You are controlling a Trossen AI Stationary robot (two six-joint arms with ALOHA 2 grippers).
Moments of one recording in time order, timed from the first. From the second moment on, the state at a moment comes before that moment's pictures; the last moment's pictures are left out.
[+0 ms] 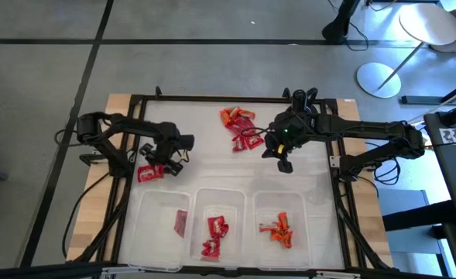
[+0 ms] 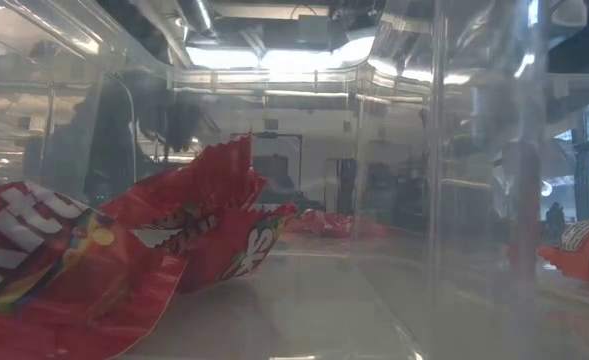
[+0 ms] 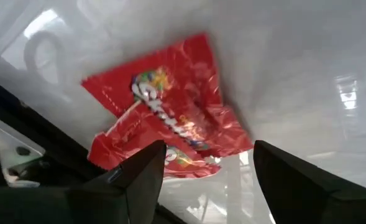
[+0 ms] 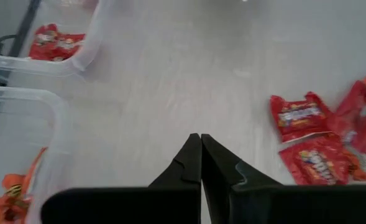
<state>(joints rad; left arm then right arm) 0.29 1.61 0.81 -1.16 0.17 -0.75 -0.15 1.29 1.13 -0.71 -0.28 -0.17</state>
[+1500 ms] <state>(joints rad) 0.19 1.61 1.41 -1.37 0.04 -0.56 -0.15 1.29 1.13 -0.71 -0.25 -0.17</state>
